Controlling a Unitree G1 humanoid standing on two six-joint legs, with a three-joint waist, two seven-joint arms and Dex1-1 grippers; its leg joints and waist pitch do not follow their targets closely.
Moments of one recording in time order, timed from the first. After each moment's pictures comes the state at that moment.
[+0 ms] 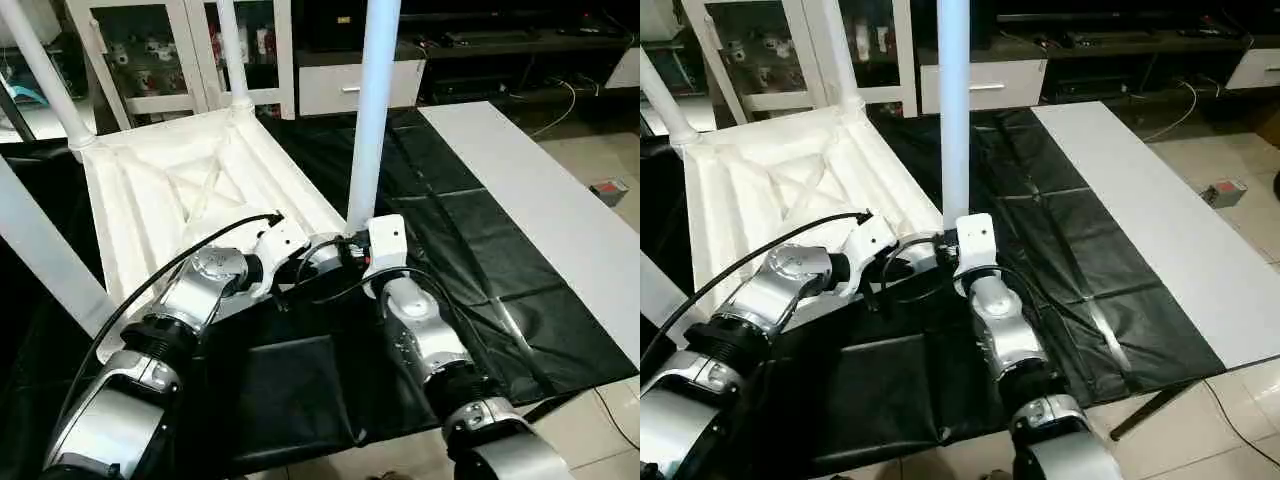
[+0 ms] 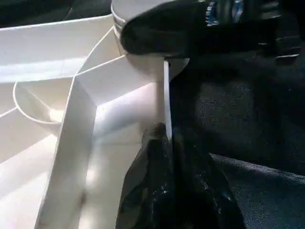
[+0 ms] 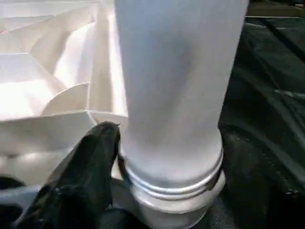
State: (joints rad) left arm -0.69 0.30 -0.28 0.72 0.07 0.13 -0.86; right arm -0.56 0.04 0.07 0.76 0.05 -0.04 0.17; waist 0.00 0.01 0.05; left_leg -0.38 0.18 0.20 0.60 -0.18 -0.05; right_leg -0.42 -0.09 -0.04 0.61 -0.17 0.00
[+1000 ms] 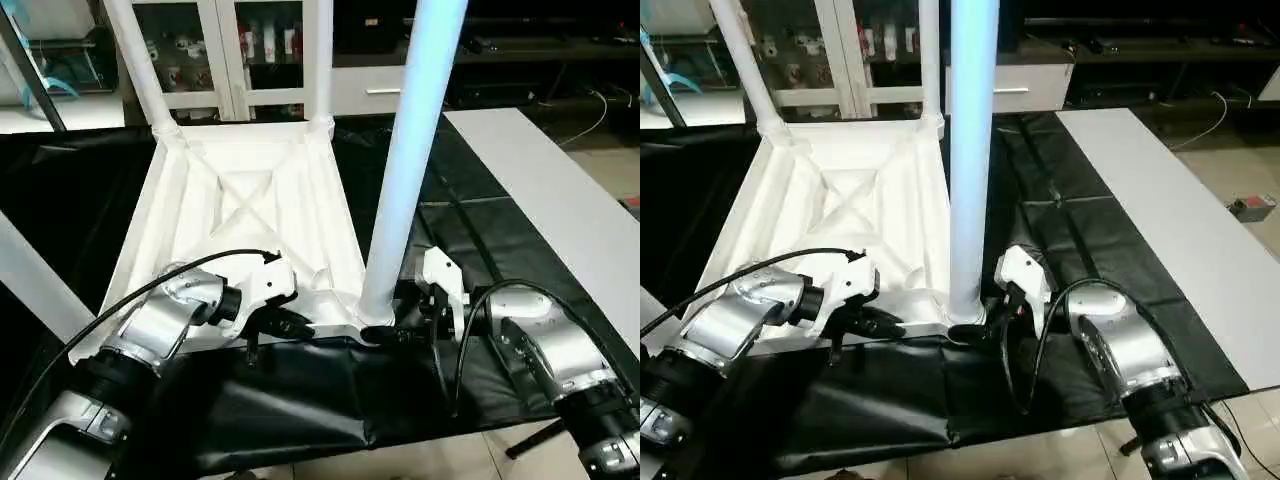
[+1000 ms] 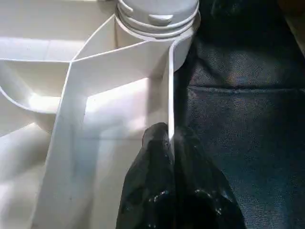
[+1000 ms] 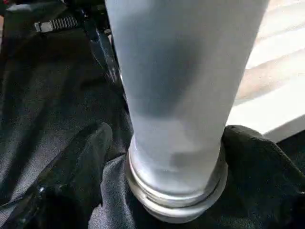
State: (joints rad) left arm -0.51 0.46 -0.37 0.38 -0.02 0.22 -1.26; right arm -0.40 -0.47 0.25 0.33 0.23 0.20 1.16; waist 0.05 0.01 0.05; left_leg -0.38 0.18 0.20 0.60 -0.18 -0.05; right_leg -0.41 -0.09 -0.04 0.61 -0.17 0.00
